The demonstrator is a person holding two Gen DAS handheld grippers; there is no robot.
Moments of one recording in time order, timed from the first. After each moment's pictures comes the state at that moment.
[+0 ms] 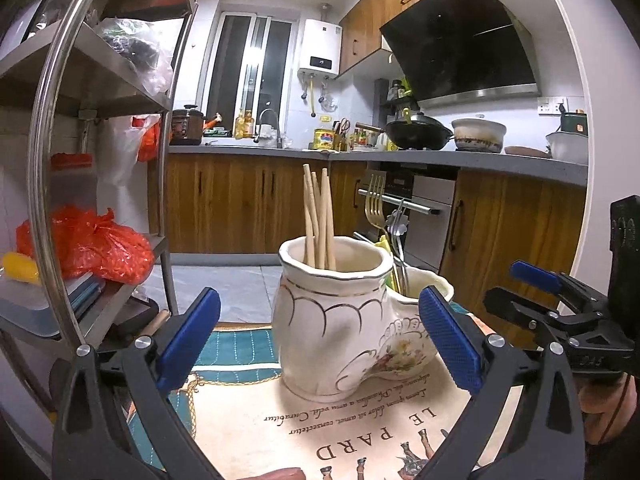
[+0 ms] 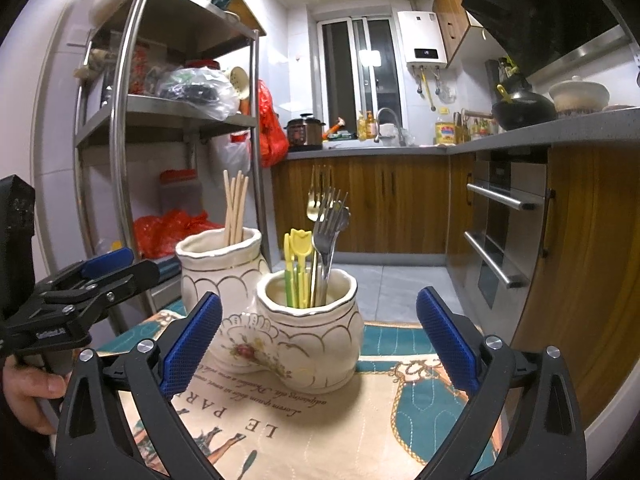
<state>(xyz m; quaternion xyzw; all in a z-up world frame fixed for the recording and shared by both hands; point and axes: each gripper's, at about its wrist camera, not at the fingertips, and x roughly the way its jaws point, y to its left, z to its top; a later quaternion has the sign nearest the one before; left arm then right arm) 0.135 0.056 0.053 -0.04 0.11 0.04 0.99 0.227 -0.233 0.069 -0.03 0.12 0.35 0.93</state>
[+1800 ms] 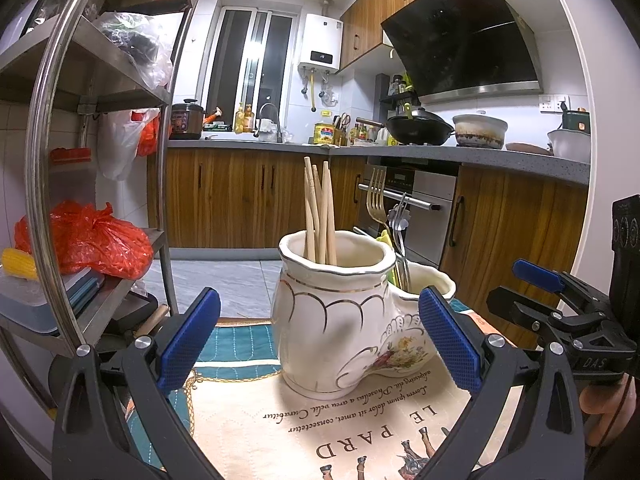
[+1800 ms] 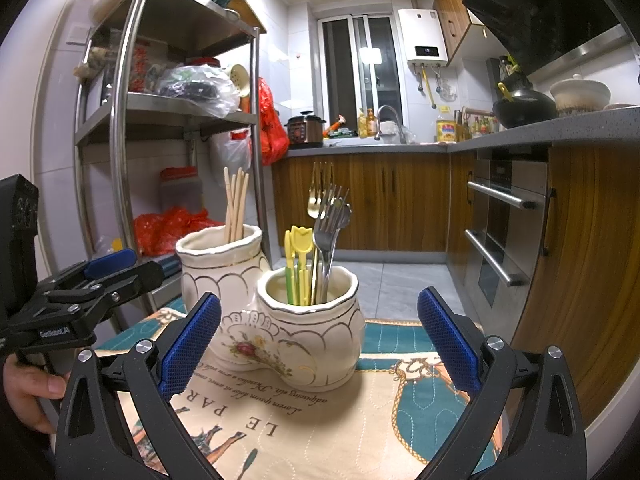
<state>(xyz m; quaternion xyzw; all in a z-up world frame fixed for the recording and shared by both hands) 0.137 0.059 0.051 -0.05 0.11 0.04 0.99 0.227 -0.231 0.068 -0.03 0.12 0.35 0.93</state>
